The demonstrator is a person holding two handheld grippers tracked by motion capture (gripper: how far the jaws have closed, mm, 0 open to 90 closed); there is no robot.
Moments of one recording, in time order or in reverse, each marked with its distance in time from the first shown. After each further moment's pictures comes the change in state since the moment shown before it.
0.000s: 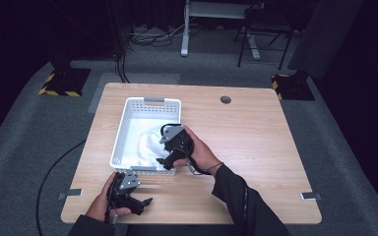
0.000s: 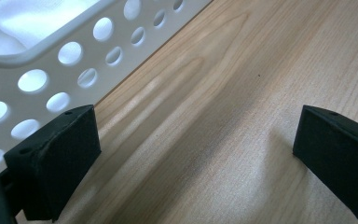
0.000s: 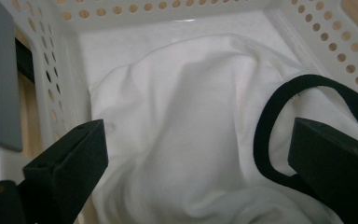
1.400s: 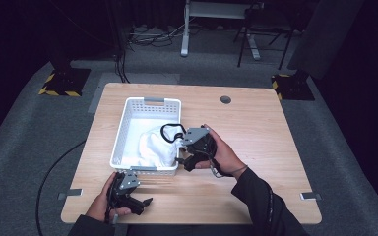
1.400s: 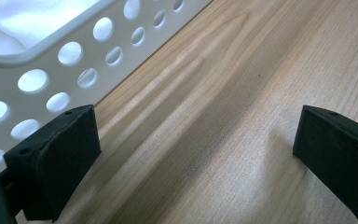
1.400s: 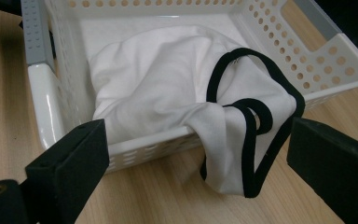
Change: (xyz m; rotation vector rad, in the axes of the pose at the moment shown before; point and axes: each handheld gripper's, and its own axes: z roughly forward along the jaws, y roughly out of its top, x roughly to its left) left arm 0.000 0.000 0.000 0.002 -0.001 0.001; right arm -0.007 -0.028 -0.064 -0.045 -0.066 -0.050
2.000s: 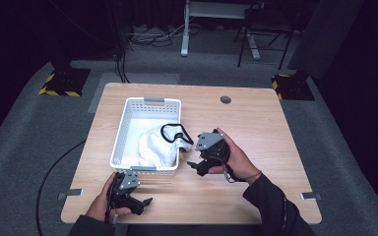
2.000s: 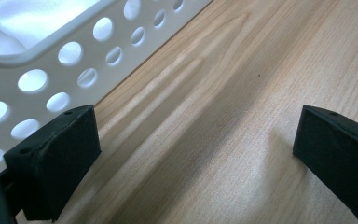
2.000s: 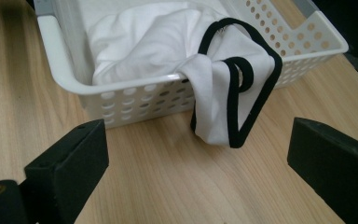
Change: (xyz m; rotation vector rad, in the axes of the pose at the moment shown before) left arm 0.000 0.000 0.000 -0.001 0.001 0.000; right arm 0.001 -0.026 -0.029 0.017 -0.039 -0.014
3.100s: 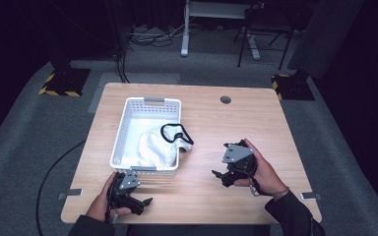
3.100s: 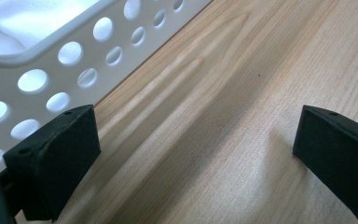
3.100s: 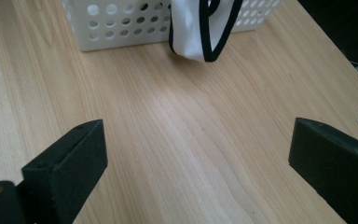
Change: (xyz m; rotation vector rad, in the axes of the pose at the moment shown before) left arm 0.000 0.000 0.000 0.000 0.000 -0.002; right arm 0.005 -0.062 -0.048 0.039 -0.093 0.026
